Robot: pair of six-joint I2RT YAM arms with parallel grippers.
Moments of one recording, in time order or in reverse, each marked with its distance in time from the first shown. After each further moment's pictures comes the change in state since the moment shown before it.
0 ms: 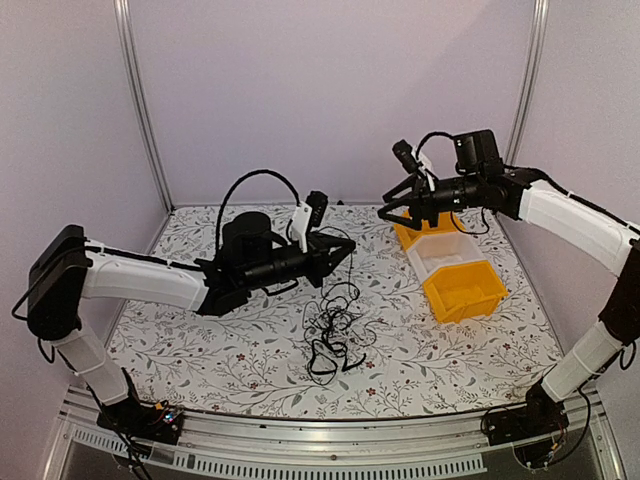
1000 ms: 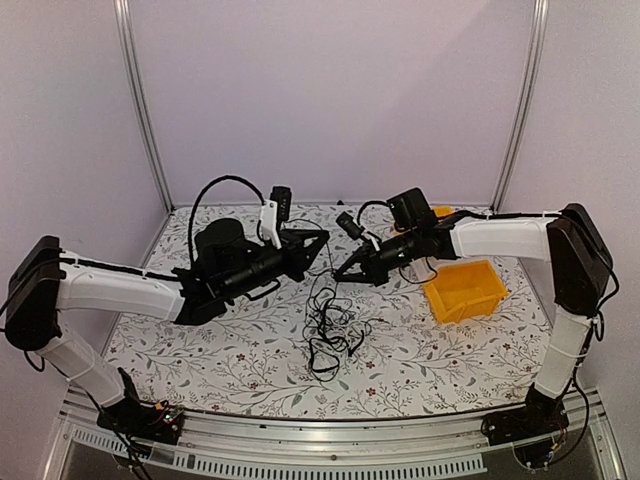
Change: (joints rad) left arm 0.003 -0.154 -0.144 0.077 -0.208 -0.162; right arm 0.172 0.320 -0.209 0.247 -0.121 0.160
